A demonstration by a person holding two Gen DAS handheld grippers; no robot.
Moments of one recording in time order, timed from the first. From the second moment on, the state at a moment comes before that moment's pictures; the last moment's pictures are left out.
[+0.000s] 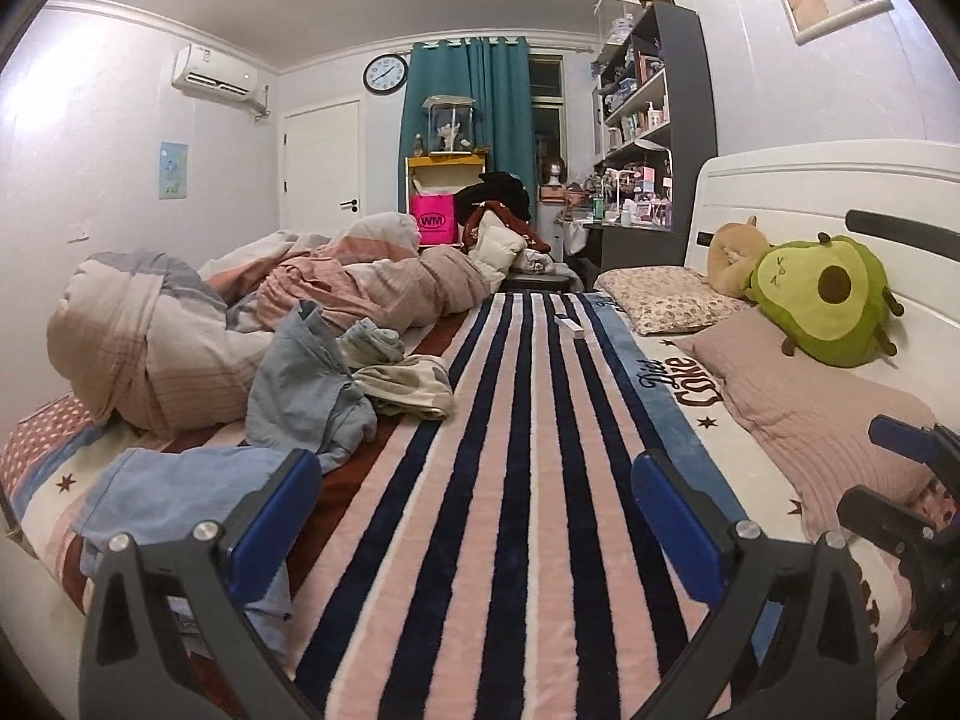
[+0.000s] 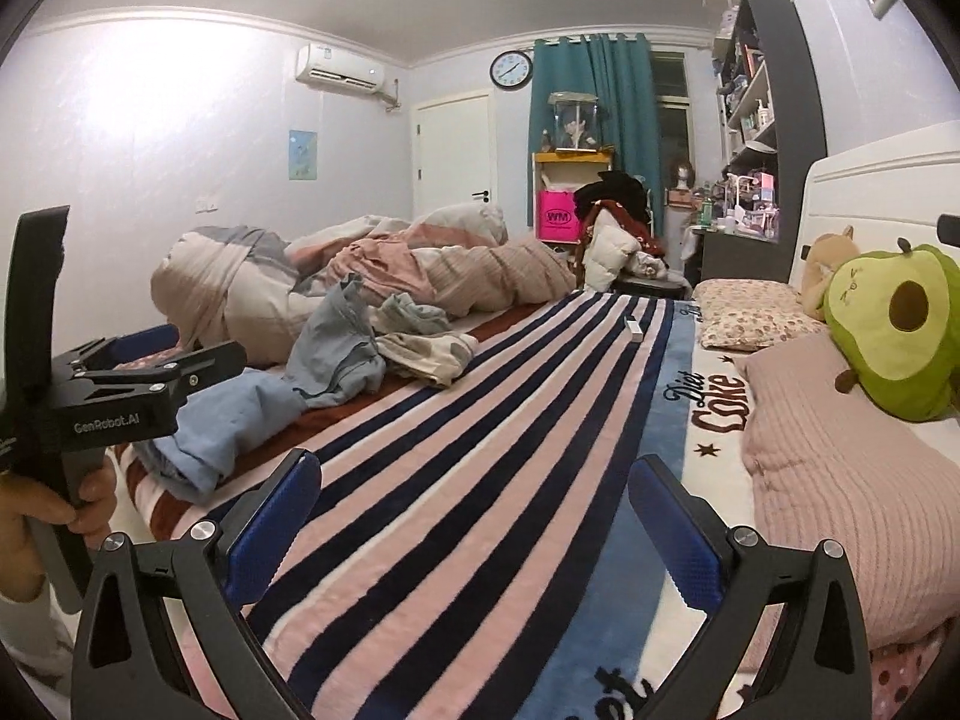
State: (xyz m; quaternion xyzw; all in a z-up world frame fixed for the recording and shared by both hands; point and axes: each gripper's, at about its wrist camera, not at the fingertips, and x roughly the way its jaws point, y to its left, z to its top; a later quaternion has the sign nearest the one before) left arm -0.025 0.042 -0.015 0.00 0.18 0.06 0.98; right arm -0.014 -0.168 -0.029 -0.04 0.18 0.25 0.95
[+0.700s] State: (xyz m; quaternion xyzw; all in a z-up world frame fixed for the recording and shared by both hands) left arm -0.025 0.039 -0.016 0.00 0.18 0.06 0.98; right arm -0.015 -0.177 -0.030 -0.03 0.18 0.25 0.95
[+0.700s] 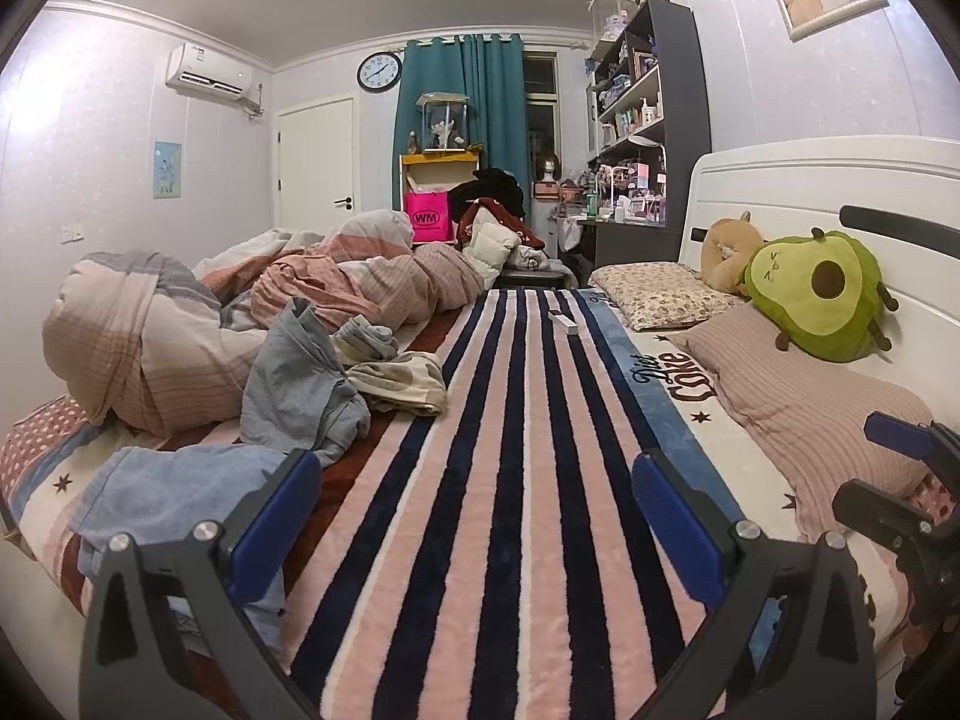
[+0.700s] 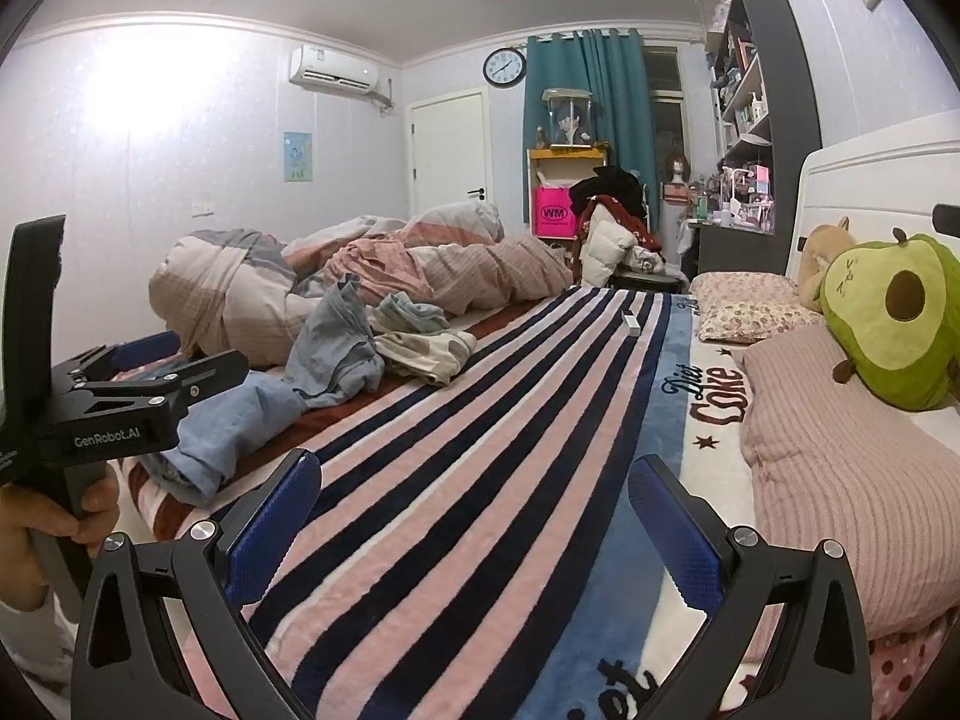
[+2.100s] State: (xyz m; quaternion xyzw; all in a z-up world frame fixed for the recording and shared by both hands) left arm -0.025 0.038 -0.016 0.00 0.18 0.05 0.98; right arm -0.009 -0.185 -0.033 -0.03 0.19 0.26 0.95
